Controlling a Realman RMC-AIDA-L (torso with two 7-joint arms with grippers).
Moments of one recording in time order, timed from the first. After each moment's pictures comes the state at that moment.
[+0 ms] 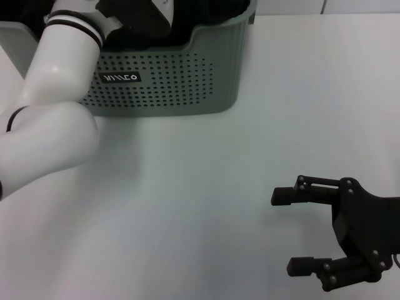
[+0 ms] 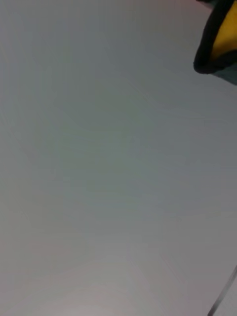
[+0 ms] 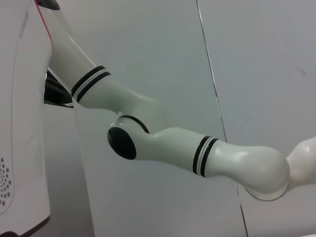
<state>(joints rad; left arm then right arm) -0.66 -2.10 1.95 0.69 2.16 -0.71 -1.65 0.43 2.03 -1.18 -0.50 -1.49 -1.96 1.04</state>
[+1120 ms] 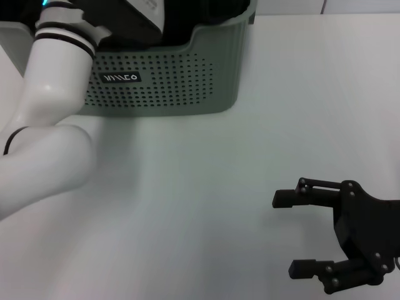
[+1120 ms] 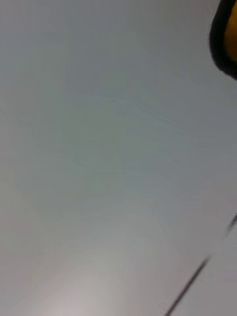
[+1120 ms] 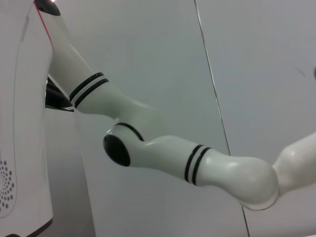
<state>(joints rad) -0.59 -2.10 2.01 0.76 2.17 -0.86 -1.72 0.43 2.03 -1.18 -0.49 -1.49 -1.97 1.04</state>
